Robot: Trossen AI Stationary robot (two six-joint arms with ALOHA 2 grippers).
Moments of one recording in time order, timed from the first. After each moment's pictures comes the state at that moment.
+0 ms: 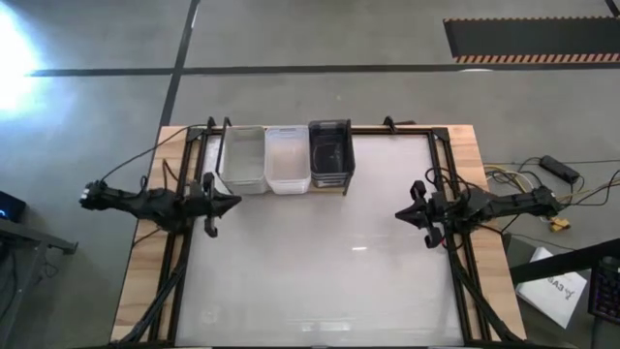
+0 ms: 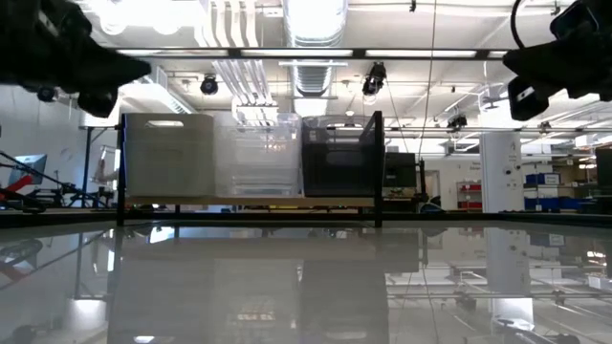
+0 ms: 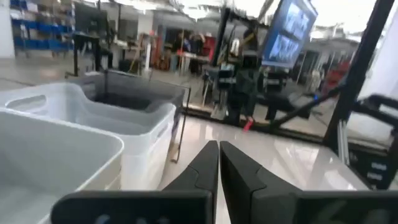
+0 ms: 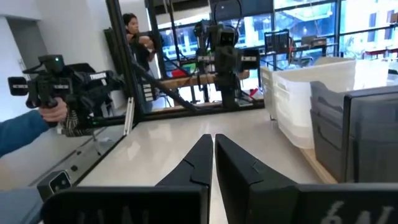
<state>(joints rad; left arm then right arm) -0.24 0.04 0.09 0.00 -0.44 -0.16 0.15 0.01 0.01 0.07 0.02 0.14</state>
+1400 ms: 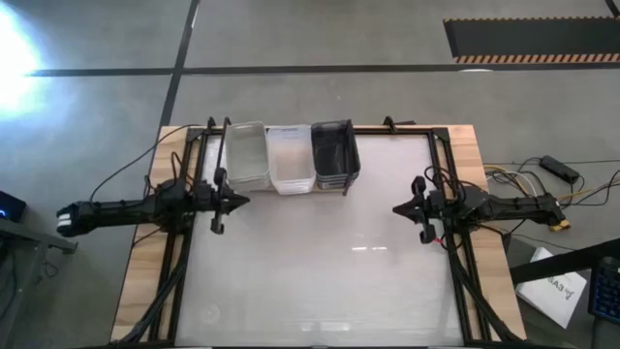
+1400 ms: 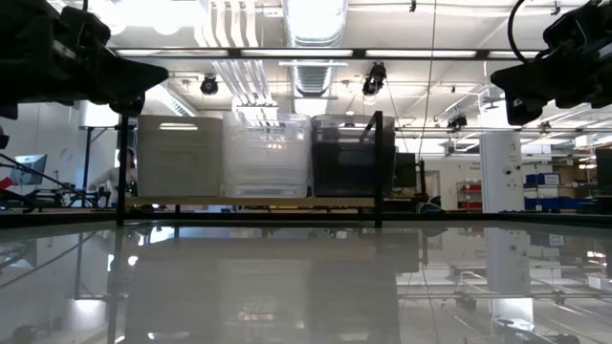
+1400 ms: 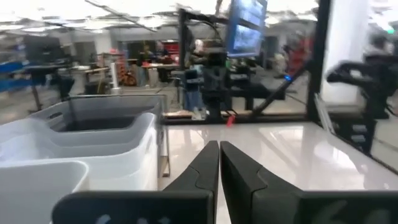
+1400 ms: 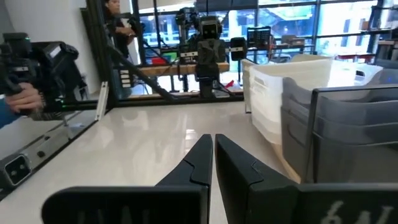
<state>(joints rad) 0.18 0.30 0.01 0.32 0.15 0.02 0.04 0.01 0.01 0.01 -0.02 0.05</state>
